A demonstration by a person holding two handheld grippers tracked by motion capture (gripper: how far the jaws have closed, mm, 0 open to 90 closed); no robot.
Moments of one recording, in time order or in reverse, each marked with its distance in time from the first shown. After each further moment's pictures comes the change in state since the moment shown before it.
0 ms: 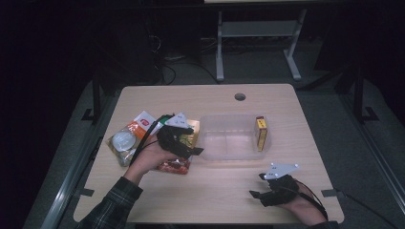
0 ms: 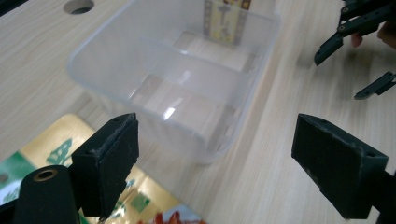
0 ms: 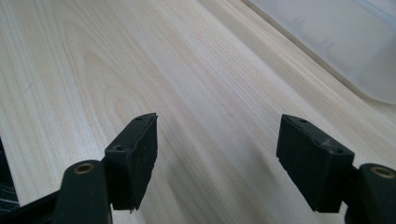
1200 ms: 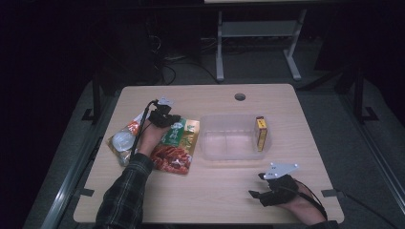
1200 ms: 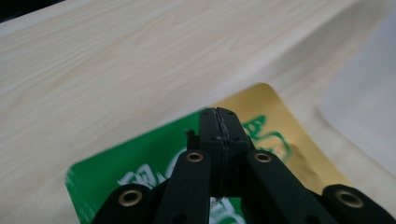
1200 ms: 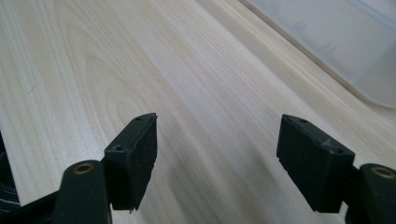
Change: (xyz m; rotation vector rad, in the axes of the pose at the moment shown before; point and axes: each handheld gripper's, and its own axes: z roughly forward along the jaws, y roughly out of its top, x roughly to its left) left arm 0.126 -0.035 0.042 0.013 0.345 -0.259; right arm 0.000 0.001 0.001 -0.007 0.004 -0.002
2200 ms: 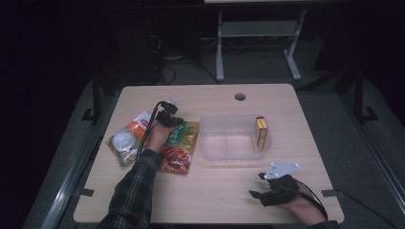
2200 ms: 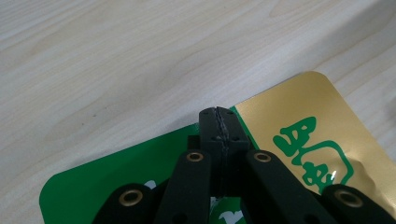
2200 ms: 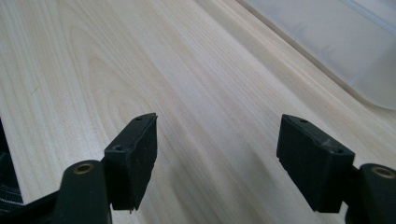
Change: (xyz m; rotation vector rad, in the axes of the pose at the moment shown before) left arm 0.002 0.000 0.036 0.153 0.034 -0.034; right arm 0.000 0.000 -0.002 -0.004 0.004 0.001
